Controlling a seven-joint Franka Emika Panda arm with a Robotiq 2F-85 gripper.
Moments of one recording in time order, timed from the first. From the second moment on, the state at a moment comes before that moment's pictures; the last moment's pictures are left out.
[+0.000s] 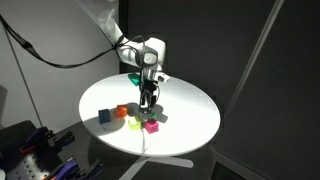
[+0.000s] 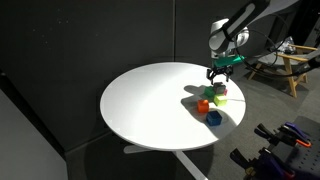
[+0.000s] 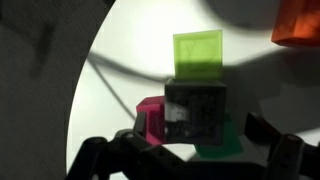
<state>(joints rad) -0.05 0.53 -0.17 -1.91 -0.03 2.24 0.39</state>
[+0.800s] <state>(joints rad) -0.02 0.41 -0.16 -2.00 -0.05 2.18 0.36</state>
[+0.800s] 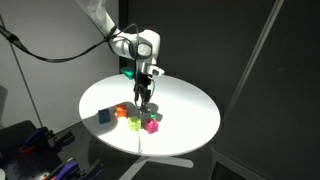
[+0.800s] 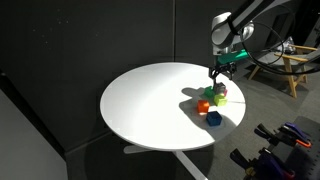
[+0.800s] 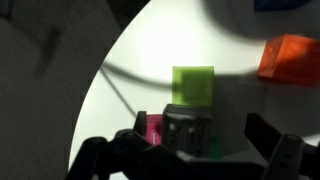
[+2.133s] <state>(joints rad) 0.00 -0.07 -0.07 -2.40 -0.14 2.07 0.24</state>
